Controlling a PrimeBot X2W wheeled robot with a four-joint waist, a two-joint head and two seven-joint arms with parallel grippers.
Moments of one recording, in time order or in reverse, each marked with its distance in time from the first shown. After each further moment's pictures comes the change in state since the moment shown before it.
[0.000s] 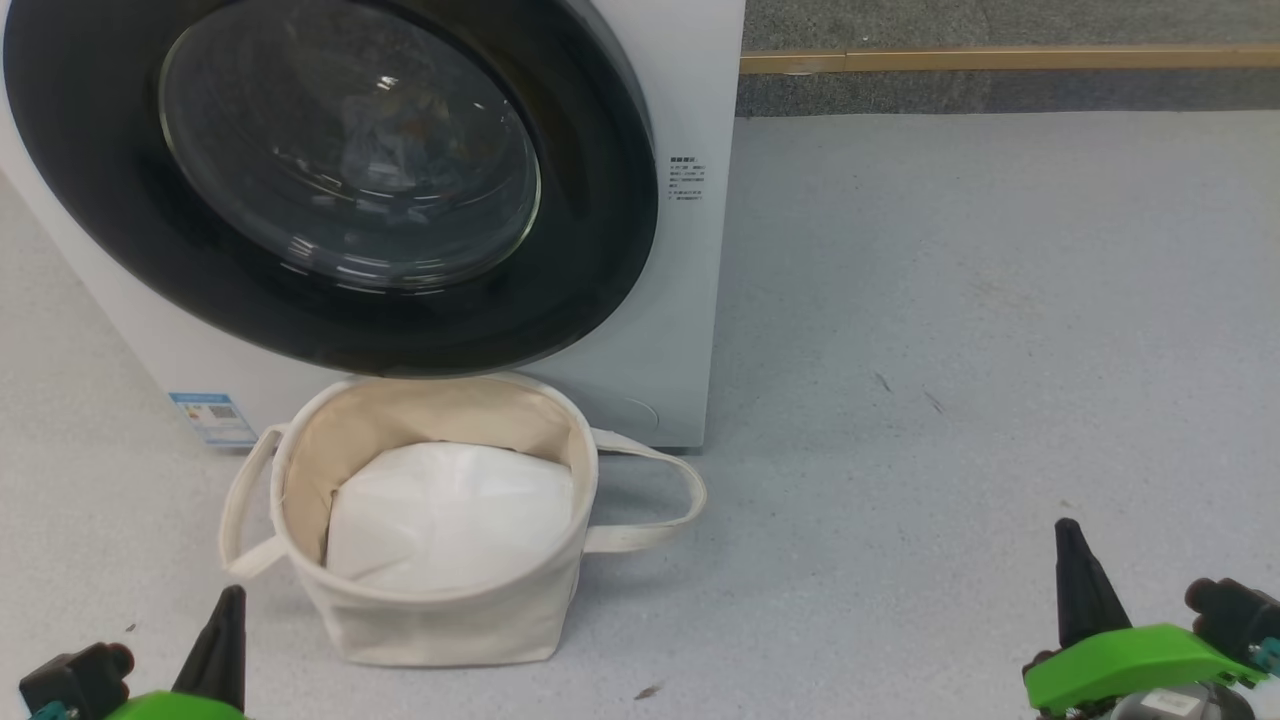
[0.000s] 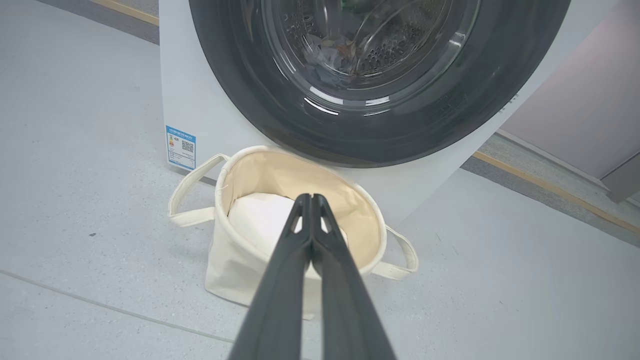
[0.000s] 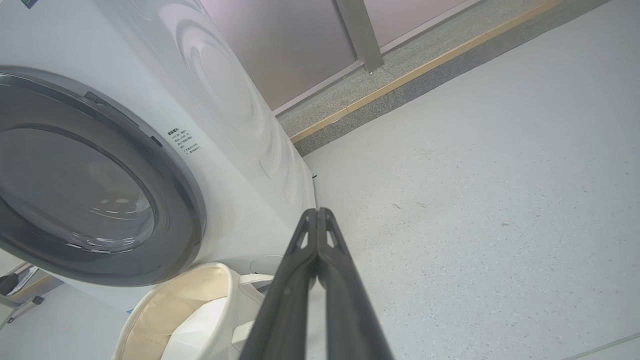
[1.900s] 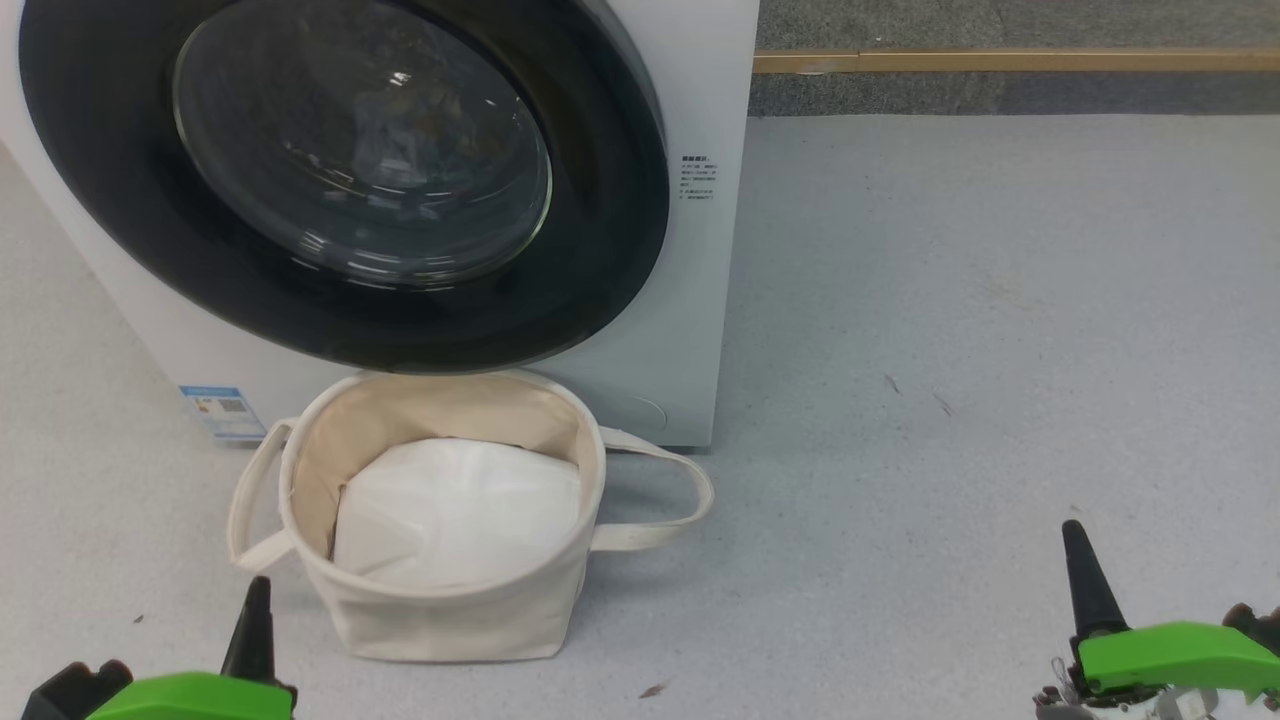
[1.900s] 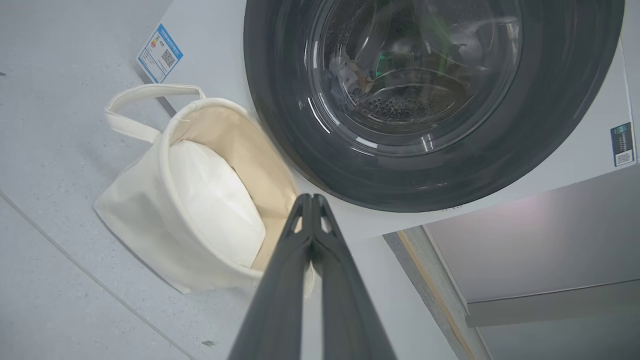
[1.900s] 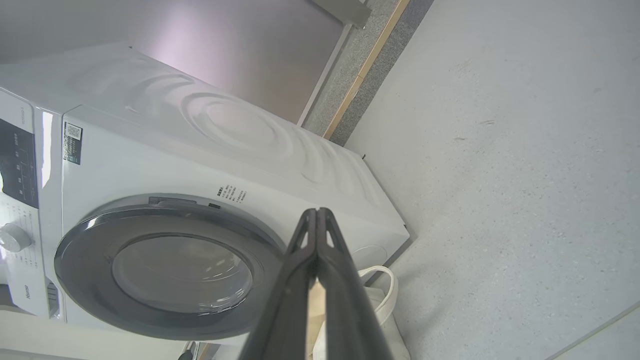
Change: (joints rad) left arm 0.026 -0.178 0.189 -0.086 -0.381 0.000 0.155; right arm 0.000 -0.001 -0.008 -0.025 0.586 0.000 0.132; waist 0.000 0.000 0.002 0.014
